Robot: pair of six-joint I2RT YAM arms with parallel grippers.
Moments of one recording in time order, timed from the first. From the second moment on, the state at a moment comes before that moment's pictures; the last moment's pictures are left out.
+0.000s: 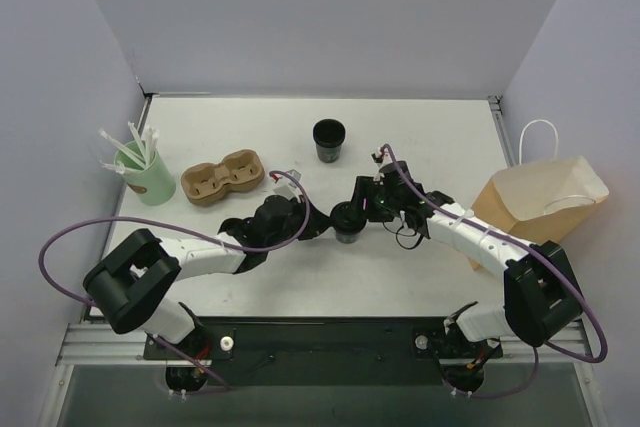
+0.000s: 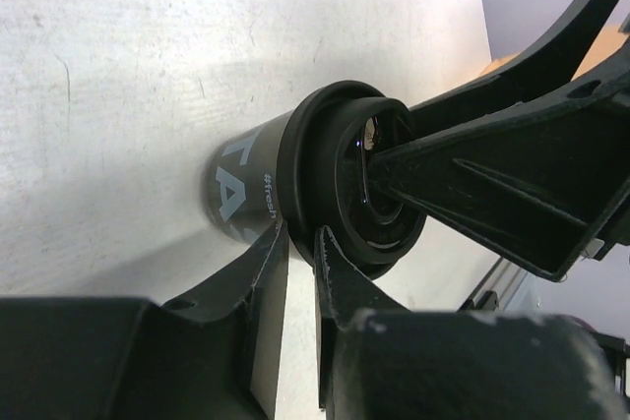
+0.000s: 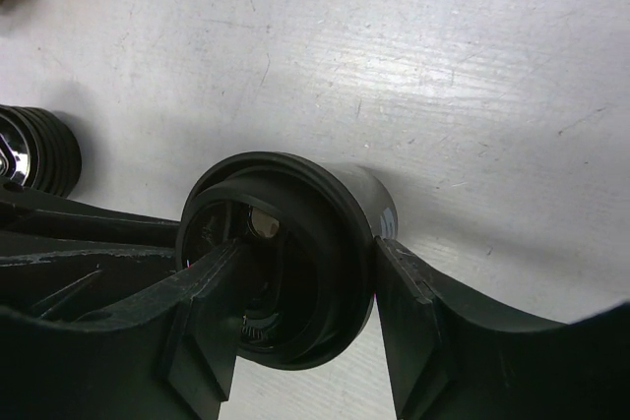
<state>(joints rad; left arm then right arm) -0.81 1.49 0.58 0.49 0.02 -0.92 0.56 1.39 0.80 -0.21 -0.10 0.51</state>
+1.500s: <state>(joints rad) -0.85 0.86 0.85 -0.64 -0.13 -0.41 0.63 1.39 1.08 -0.63 0.03 0.34</state>
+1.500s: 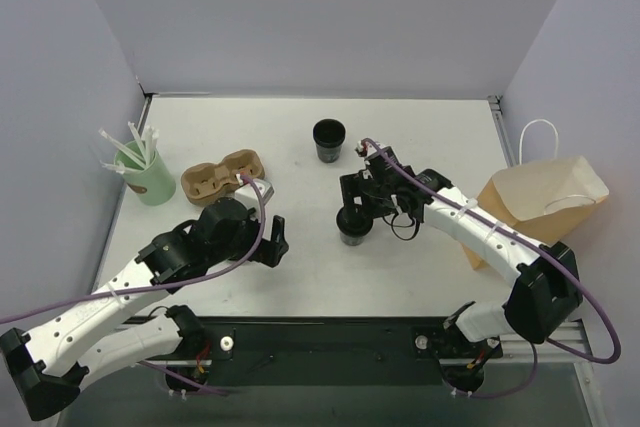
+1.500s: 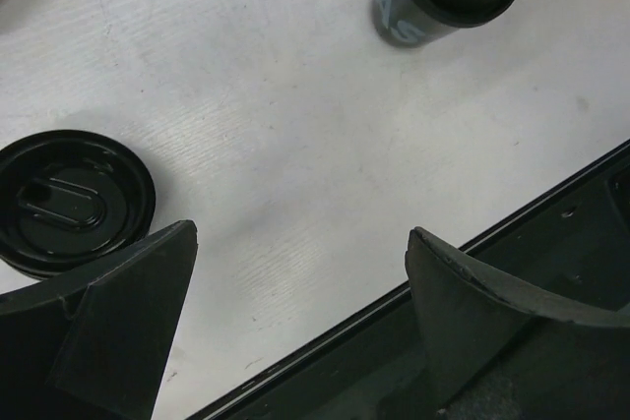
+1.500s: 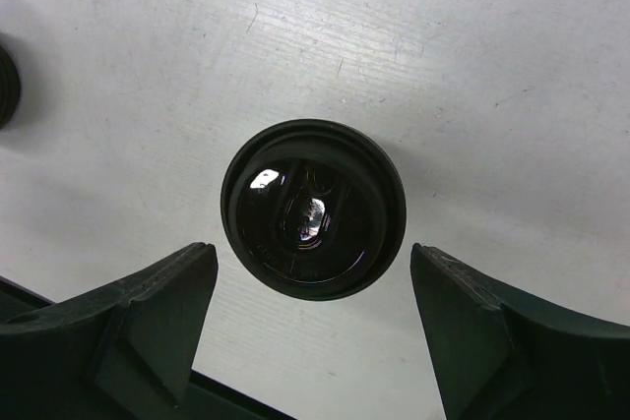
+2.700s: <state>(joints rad) -0.86 0.81 0.83 -0.67 -0.21 -0.38 0.75 1.53 1.17 -0.68 0.19 0.35</state>
